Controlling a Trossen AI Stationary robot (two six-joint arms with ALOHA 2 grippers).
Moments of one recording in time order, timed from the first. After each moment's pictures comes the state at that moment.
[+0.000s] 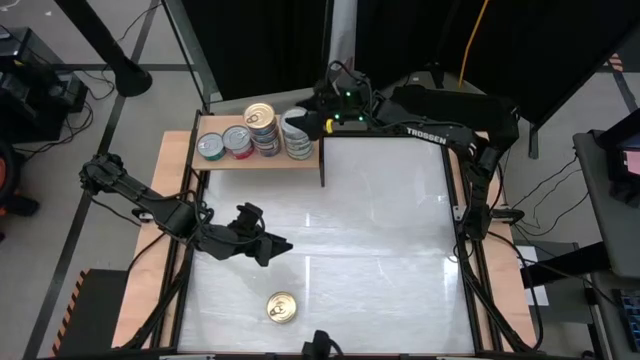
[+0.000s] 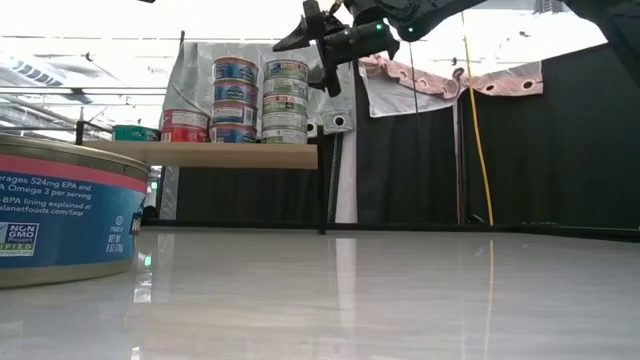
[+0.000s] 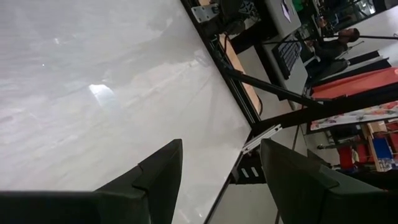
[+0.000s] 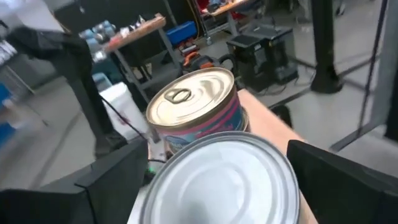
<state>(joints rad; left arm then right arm) -0.50 1.22 1.09 -0.40 -0.48 -1.31 -0.50 1.91 1.74 -0.03 -0.36 0.36</state>
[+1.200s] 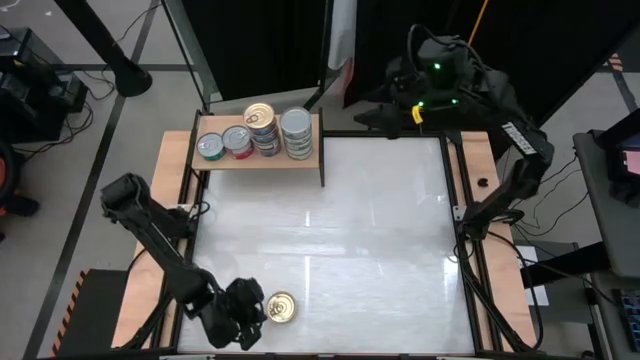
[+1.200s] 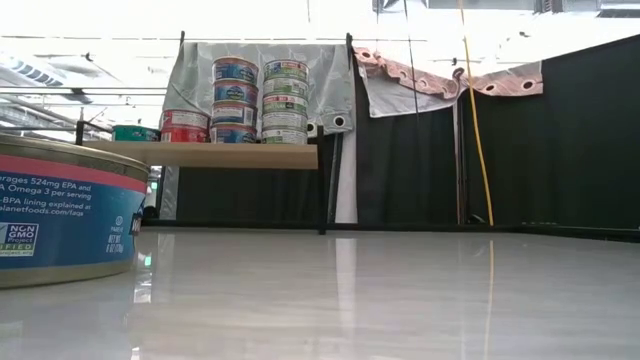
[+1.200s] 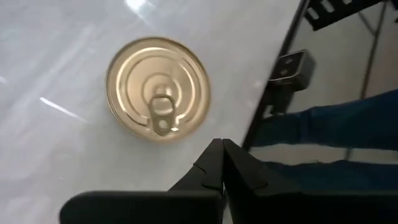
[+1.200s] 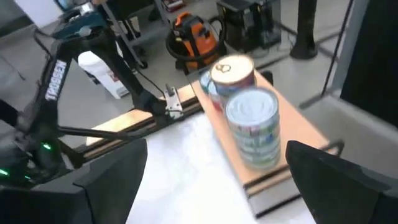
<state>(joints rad) -0.87 1.58 1.09 -0.46 -0.33 -1.39 -0.47 1.58 2.18 -1.02 -0.29 0.20</state>
